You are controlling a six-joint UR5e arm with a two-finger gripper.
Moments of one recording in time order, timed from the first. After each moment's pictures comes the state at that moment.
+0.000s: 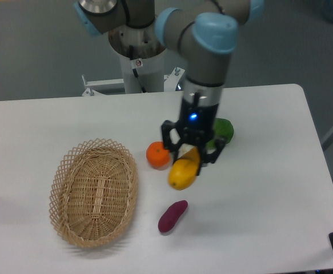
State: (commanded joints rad) arm 2.36 -1.79 -1.72 -0.80 1.31 0.69
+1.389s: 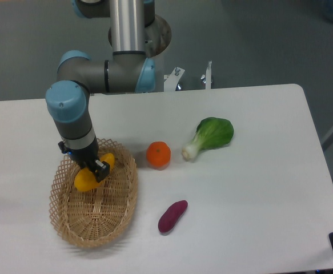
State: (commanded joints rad) arm 2.00 -1.91 -1.87 -0.79 1.58 0.67
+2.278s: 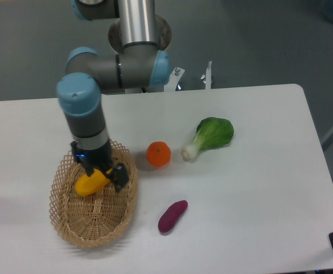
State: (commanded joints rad) arm 2.21 -1.87 -1.69 -0.84 1.58 0.78
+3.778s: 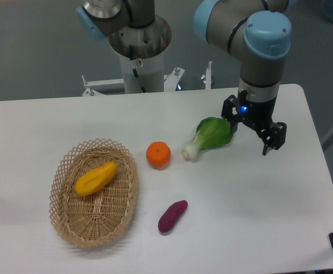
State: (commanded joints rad) arm 2.67 -1.81 -1.56 -1.13 1.50 1.48
